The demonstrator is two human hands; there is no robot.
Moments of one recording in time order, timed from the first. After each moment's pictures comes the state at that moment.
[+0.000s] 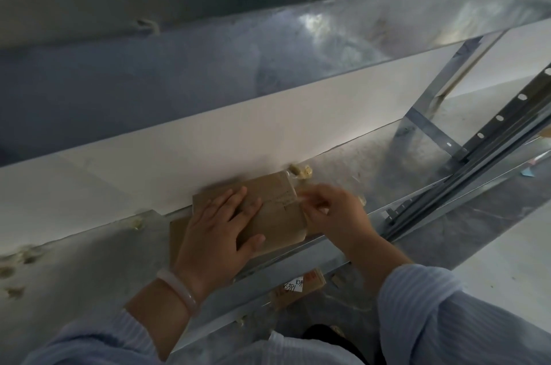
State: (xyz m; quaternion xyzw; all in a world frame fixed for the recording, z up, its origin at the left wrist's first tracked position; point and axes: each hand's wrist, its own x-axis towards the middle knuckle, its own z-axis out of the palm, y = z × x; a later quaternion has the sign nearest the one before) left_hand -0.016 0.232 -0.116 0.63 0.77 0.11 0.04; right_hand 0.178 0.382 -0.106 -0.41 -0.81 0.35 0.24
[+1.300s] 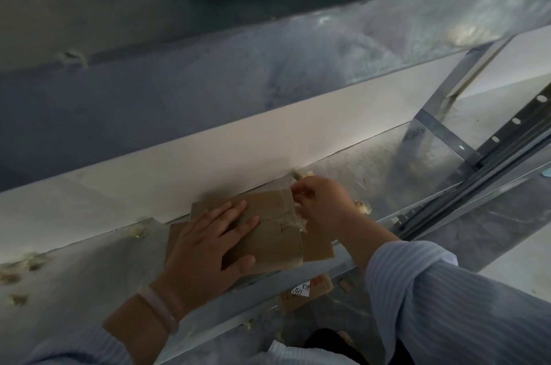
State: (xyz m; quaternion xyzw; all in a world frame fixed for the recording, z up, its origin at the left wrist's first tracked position) left_hand -0.030 0.222 -0.115 0.67 0.73 0.14 0.07; right_hand 0.143 0.421 -0.107 -0.42 -0.81 0.39 0.09
